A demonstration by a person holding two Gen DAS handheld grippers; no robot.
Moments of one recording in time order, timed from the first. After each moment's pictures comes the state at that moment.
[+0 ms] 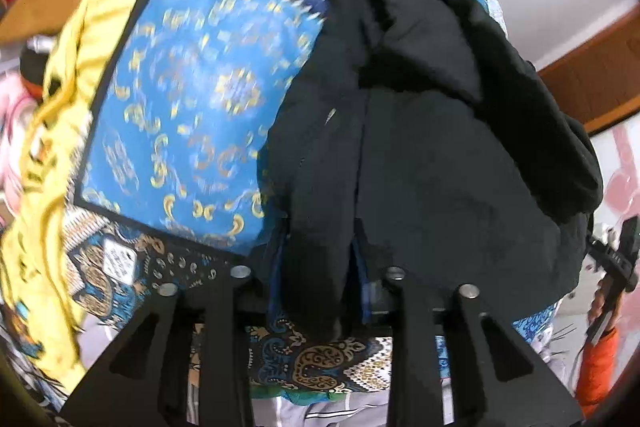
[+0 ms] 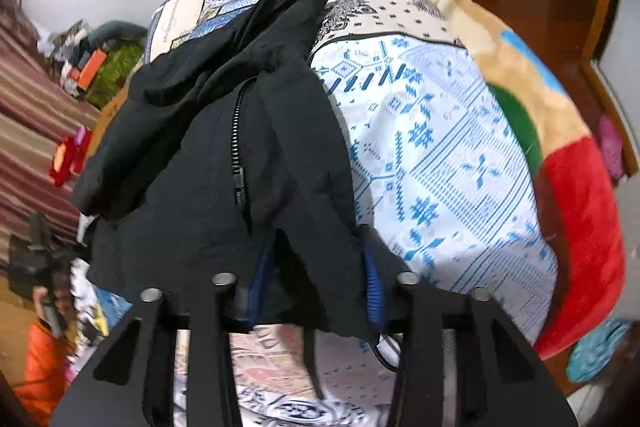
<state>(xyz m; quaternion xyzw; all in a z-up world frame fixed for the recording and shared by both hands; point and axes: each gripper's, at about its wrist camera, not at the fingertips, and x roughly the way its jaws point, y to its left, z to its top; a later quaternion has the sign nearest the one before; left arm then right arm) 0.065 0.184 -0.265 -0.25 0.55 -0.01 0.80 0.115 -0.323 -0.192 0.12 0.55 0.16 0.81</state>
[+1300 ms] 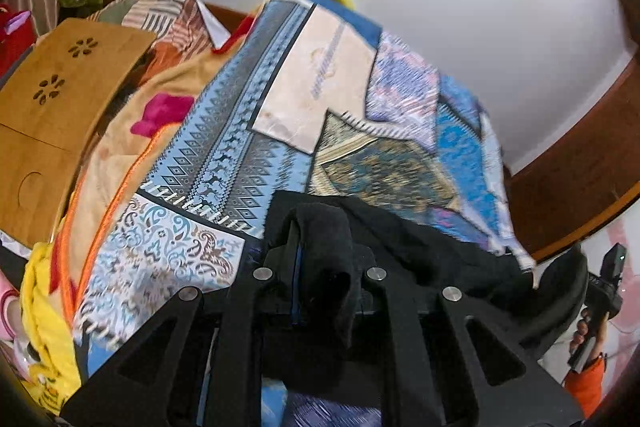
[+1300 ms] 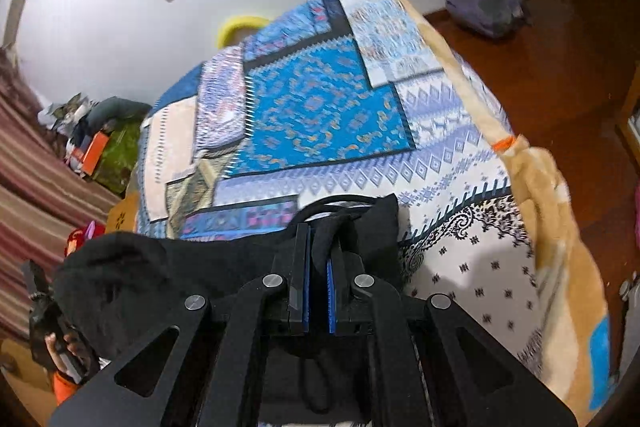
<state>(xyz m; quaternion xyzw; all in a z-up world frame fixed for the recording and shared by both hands) 0.317 0.238 -0.174 -0.25 0.42 0.03 0.87 0.370 -0.301 -0.150 0.18 0.49 0.16 0.84</state>
